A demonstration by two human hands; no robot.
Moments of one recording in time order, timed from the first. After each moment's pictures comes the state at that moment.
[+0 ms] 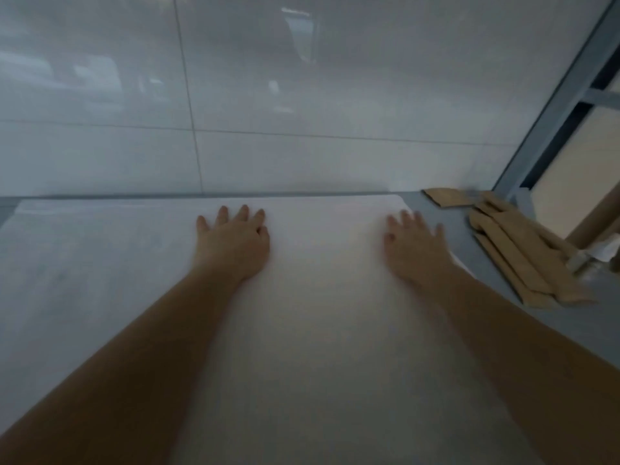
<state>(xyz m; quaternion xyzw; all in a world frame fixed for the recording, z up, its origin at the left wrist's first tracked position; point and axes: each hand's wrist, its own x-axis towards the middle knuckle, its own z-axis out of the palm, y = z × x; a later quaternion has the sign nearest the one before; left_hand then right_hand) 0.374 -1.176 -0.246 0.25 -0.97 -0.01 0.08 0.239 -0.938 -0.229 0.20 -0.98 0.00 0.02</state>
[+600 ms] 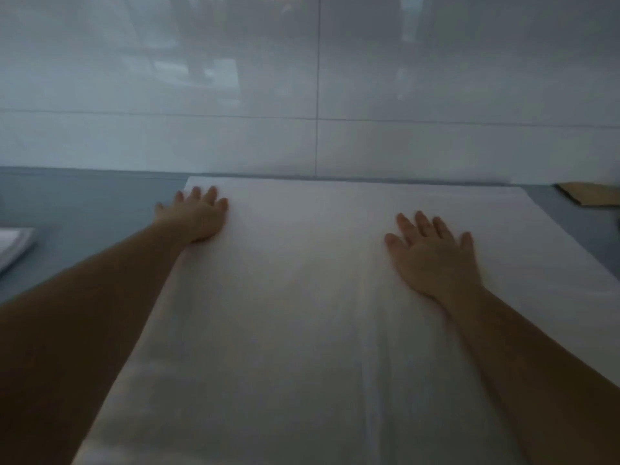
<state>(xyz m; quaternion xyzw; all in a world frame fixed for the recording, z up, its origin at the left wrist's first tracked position) 0.529 -1.338 -0.230 0.49 -0.87 -0.04 -0.02 0.334 -1.025 -0.246 0.32 -0.95 0.05 -0.01</state>
